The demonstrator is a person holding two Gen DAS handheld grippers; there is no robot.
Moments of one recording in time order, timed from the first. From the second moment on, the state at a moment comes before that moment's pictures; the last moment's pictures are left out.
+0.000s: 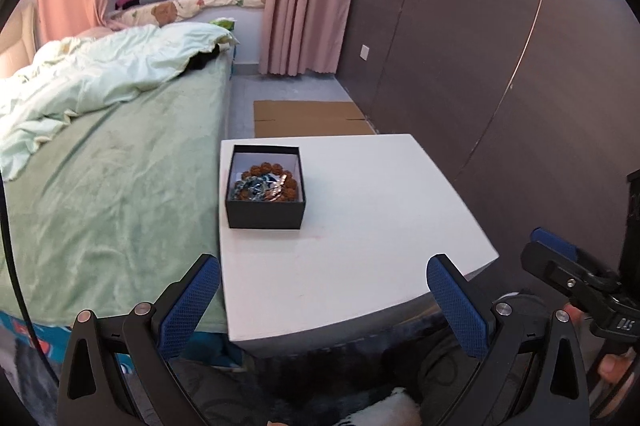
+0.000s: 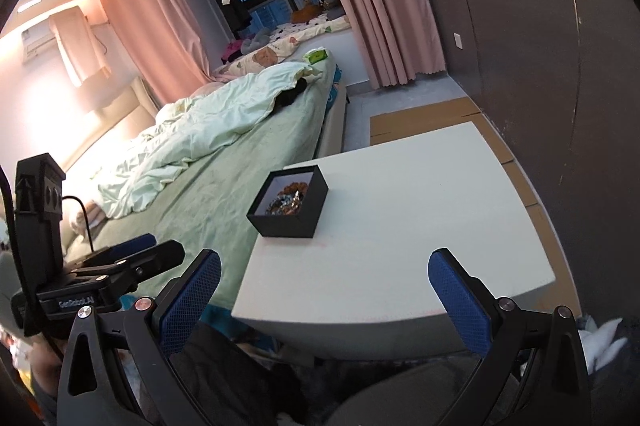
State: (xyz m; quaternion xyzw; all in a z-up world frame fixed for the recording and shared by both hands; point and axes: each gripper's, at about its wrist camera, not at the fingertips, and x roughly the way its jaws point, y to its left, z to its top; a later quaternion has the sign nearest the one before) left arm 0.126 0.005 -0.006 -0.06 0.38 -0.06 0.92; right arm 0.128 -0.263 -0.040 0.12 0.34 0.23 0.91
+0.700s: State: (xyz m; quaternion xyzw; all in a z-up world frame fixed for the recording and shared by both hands) left arm 0.114 0.007 -0.001 -0.05 0.34 -0.05 0.94; right arm 0.116 -0.251 -0.038 0.07 0.31 0.20 0.93
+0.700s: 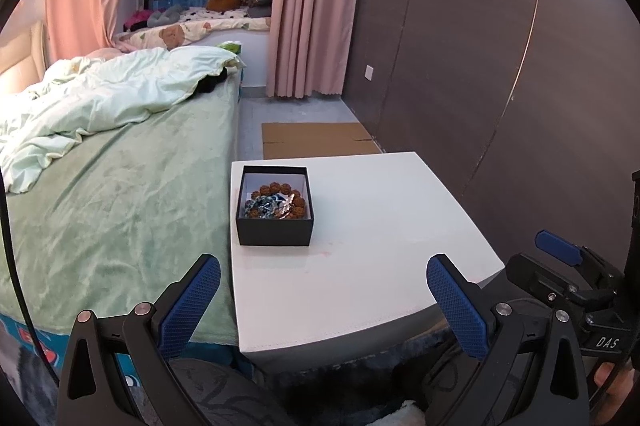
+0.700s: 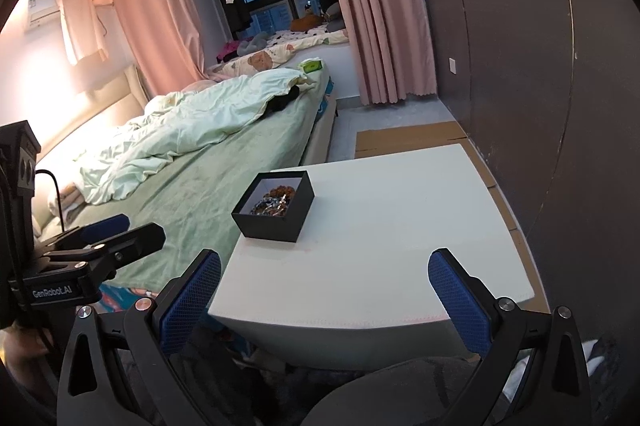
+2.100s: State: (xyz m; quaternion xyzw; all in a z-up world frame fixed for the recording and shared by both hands) left arm 0.104 -0.004 0.007 -0.02 0.33 -0.02 0.94; right arm 0.117 -0.251 -0.032 0.08 0.31 0.19 0.93
